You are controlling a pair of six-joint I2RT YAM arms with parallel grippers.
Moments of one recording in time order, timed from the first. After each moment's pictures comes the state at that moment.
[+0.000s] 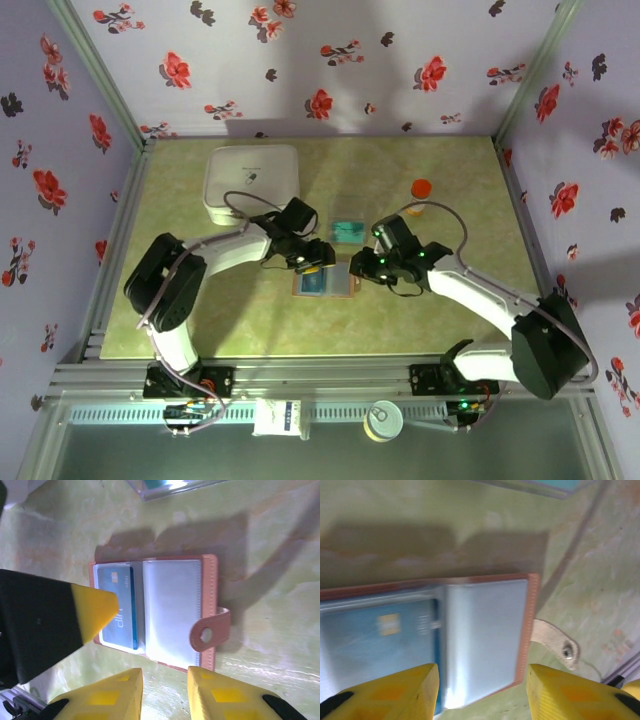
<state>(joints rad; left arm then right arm) -0.73 1.76 1.12 -0.44 0.37 -0.82 0.65 1.29 0.78 -0.45 -0.26 0.83</state>
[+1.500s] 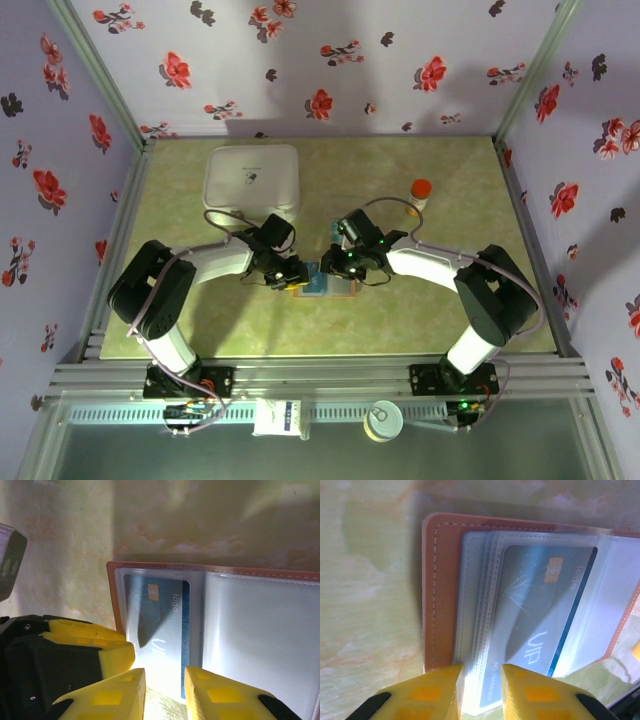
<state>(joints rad) -0.67 1.69 0.90 -0.40 0.39 -0.78 0.72 1.63 0.93 -0.30 -0.35 0.85</state>
